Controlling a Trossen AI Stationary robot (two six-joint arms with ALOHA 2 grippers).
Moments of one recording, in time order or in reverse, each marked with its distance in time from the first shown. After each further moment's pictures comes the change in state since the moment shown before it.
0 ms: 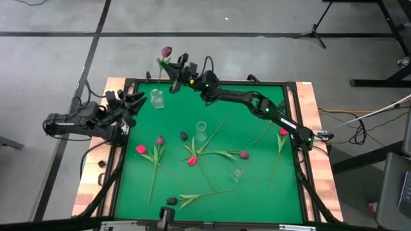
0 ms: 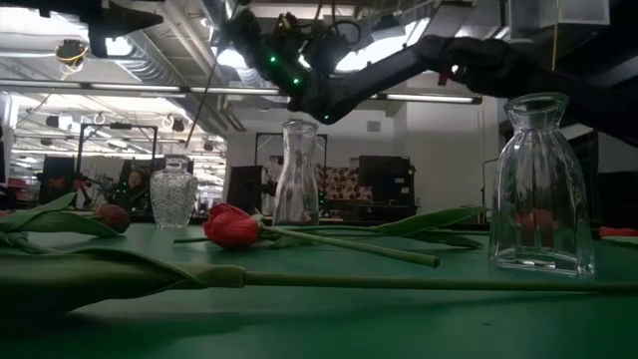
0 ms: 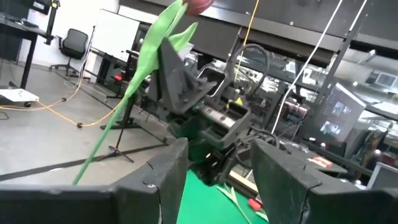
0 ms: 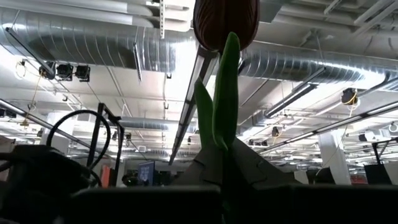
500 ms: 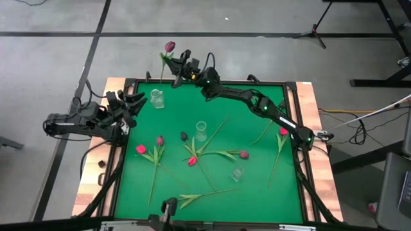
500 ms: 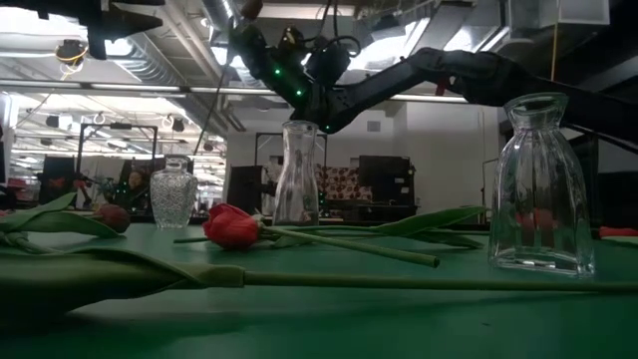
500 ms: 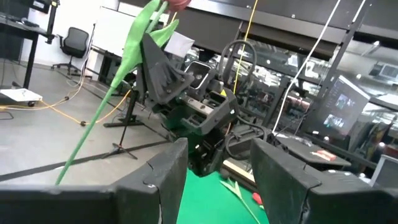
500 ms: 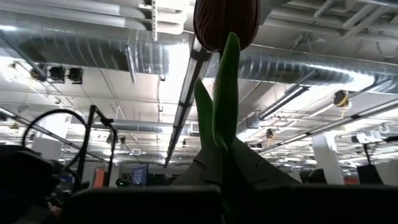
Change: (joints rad) left arm 0.000 -0.001 0.000 -0.029 0.000 0.007; right arm -0.038 0.032 0.035 0.013 -0.021 0.031
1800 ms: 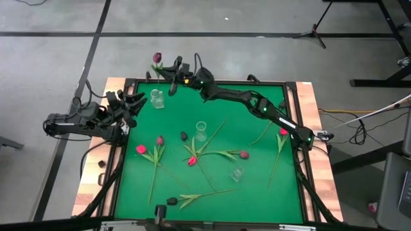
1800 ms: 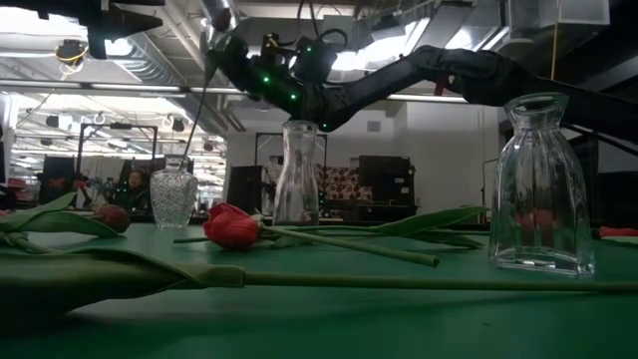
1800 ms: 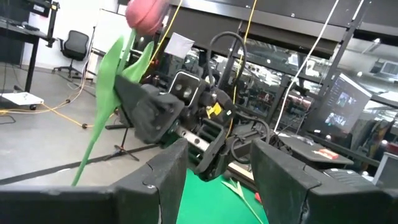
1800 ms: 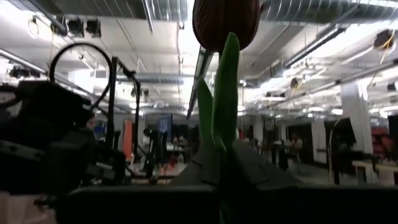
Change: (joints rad) left arm 0.000 0.000 0.000 0.000 0.000 0.018; right arm 0.021 0.005 0.012 -0.242 -0.102 -0.008
